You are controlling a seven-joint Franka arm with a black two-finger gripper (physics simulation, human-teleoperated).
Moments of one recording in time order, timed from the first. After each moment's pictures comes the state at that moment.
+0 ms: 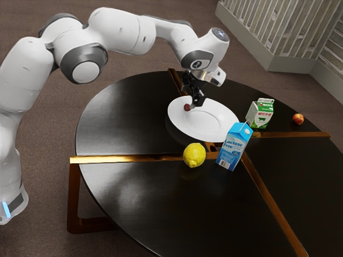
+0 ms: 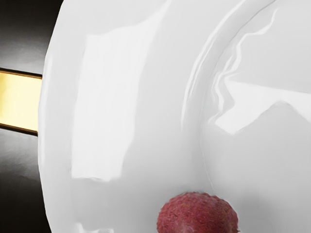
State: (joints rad) arm -0.07 0.42 0.36 -1.48 0.11 1.93 0.04
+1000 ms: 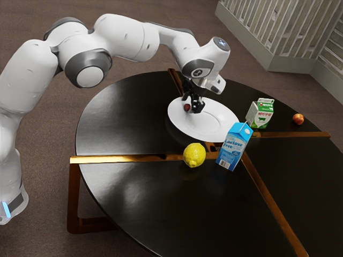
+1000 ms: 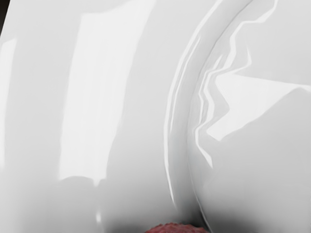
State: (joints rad) arm -0.08 0.47 0.36 -1.48 0.12 1.95 0.03
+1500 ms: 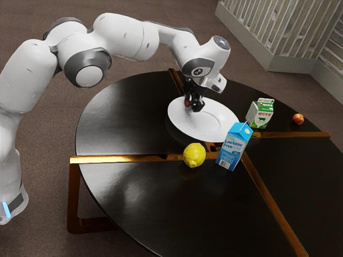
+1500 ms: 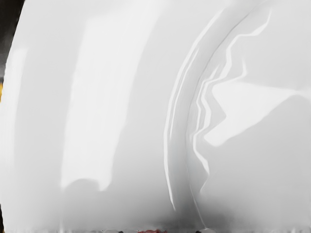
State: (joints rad) arm -0.08 0.45 0.36 -1.48 0.12 1.96 0.02
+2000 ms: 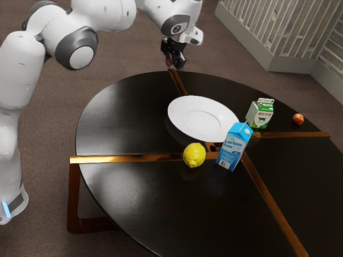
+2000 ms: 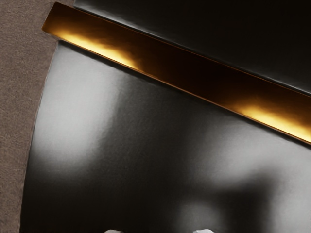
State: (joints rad) arm 0.05 0.33 0.47 -1.47 0.10 1.95 0.02
